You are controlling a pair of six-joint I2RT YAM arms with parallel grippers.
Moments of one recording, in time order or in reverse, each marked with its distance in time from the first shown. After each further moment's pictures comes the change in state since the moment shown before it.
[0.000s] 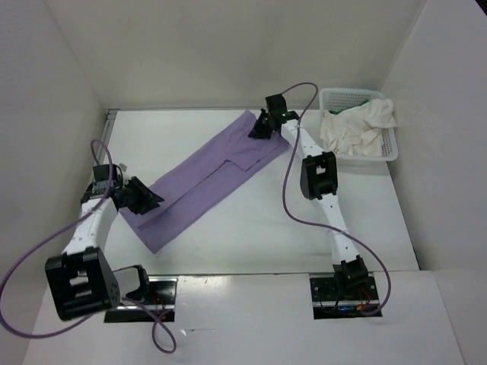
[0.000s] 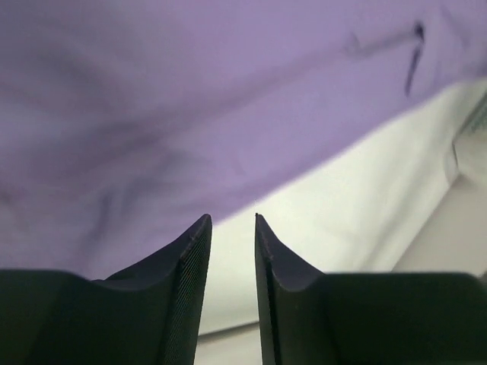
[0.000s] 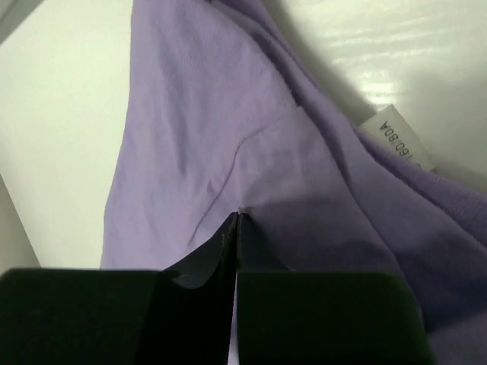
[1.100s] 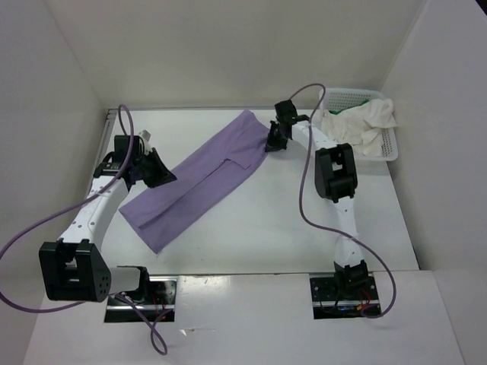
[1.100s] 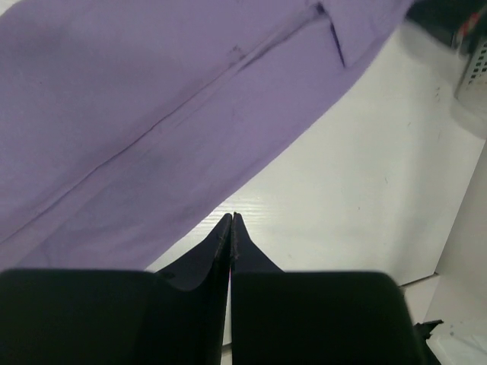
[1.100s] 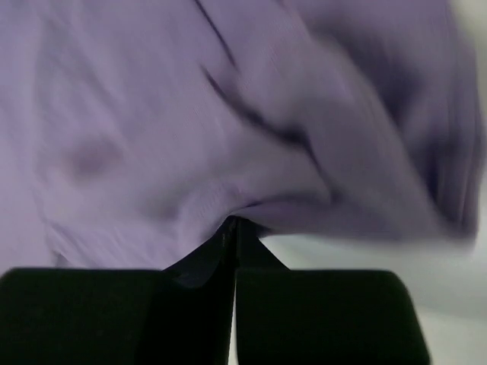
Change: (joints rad) left arm -0.320 0.043 0.291 -0.052 -0.118 0.045; right arm -0.021 -0.417 -0.672 0.002 0.093 -0.248
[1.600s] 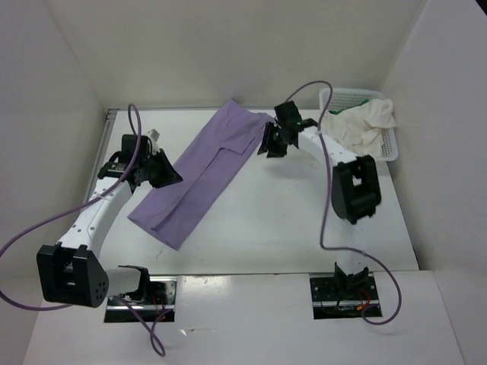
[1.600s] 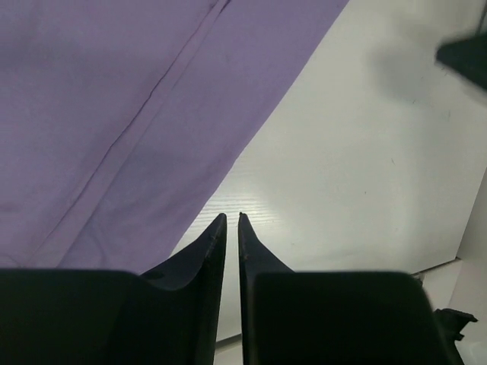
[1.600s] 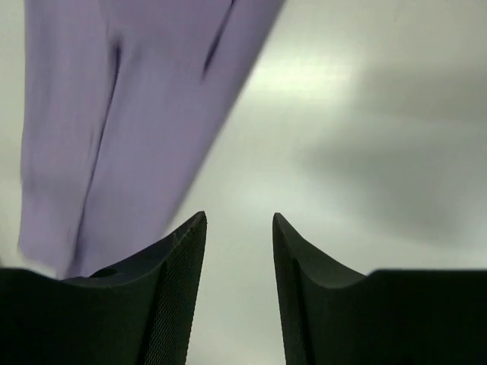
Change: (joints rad) left arm -0.086 -0.026 0.017 -0.029 -0.038 0.012; right arm 0.067 -0.285 -0.189 -0.015 -0.020 0.024
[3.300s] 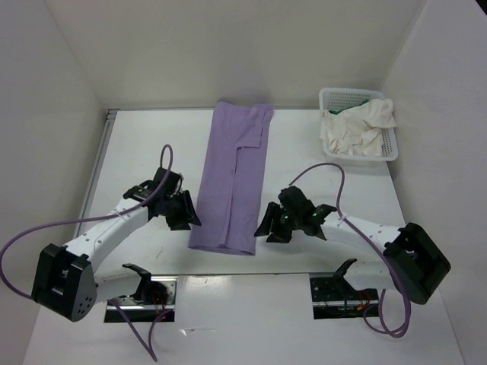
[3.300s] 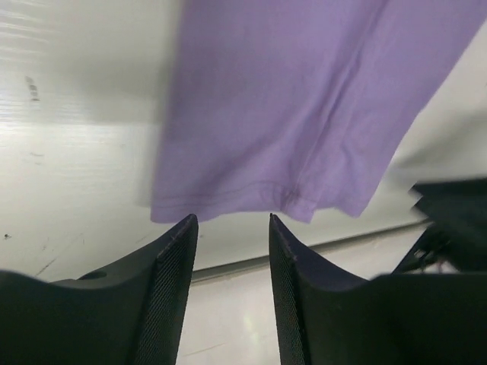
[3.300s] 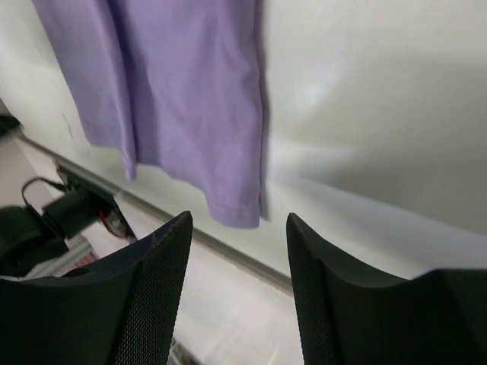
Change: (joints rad) left arm -0.294 -0.064 -0.282 -0.089 -0.068 -0.152; right arm 0.345 -0.842 -1.191 0.351 -0.088 0.460
